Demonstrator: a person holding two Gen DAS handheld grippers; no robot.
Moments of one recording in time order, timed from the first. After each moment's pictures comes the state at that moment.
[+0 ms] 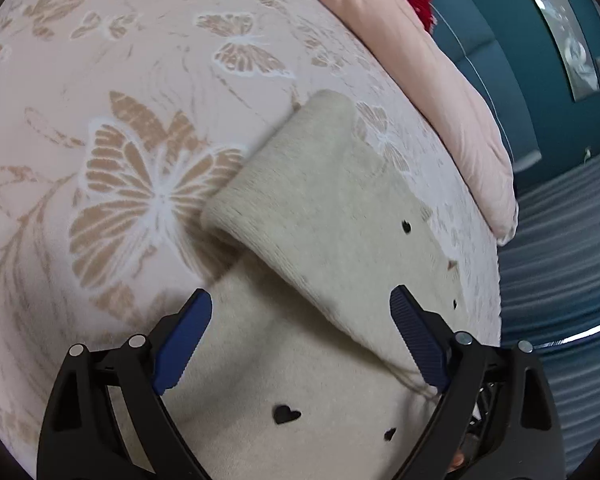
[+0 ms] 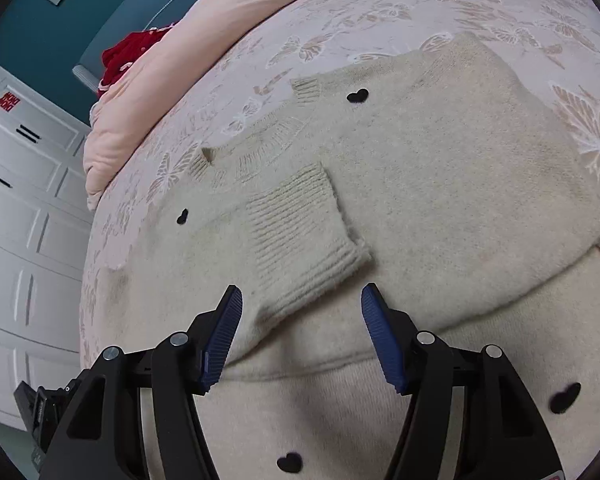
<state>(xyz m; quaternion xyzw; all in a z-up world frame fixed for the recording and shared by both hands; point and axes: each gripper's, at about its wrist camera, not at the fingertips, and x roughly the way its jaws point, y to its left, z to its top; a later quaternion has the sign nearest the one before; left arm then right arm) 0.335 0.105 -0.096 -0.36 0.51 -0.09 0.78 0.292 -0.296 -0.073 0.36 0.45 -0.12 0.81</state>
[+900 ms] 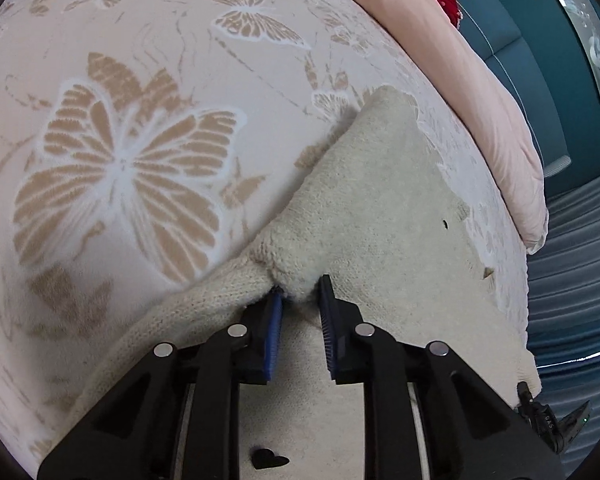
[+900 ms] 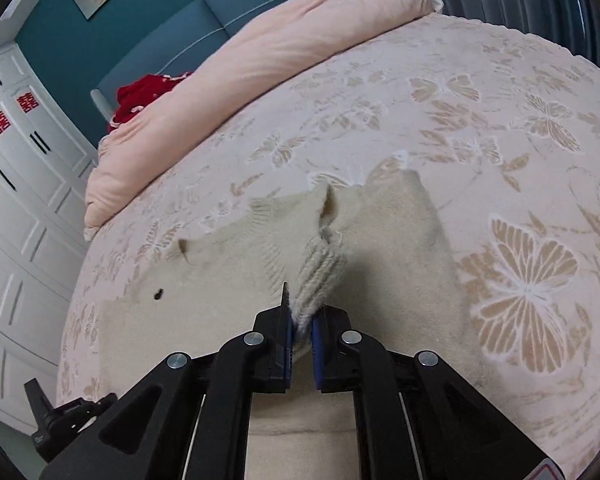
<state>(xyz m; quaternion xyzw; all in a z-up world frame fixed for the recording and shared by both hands) 0.341 0.060 -0.121 -0.31 0.52 -0.04 0.80 0.262 -0.391 -0.051 0.28 0.41 -0.15 0.86</state>
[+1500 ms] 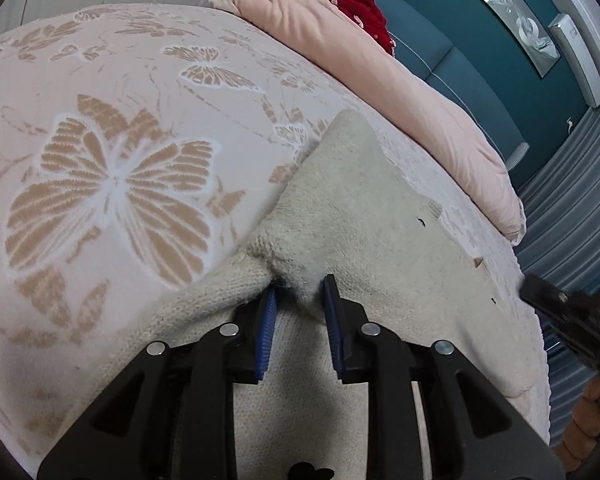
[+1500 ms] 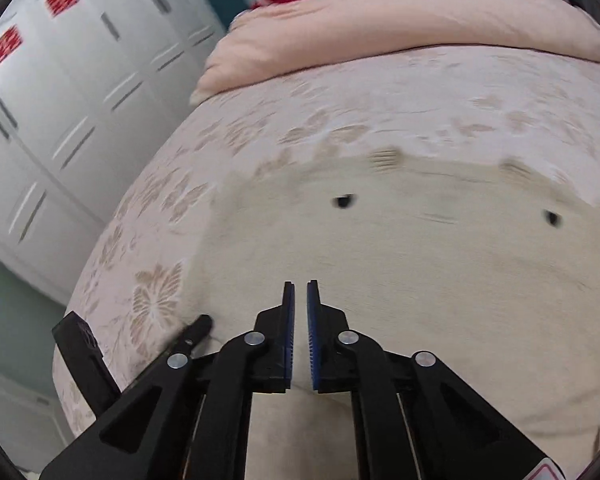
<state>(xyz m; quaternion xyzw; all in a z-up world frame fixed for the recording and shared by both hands) 0.310 0.053 -0.133 -0.26 0.39 -0.09 0.88 0.392 -0.169 -0.018 0.11 0.48 0.15 0.86</state>
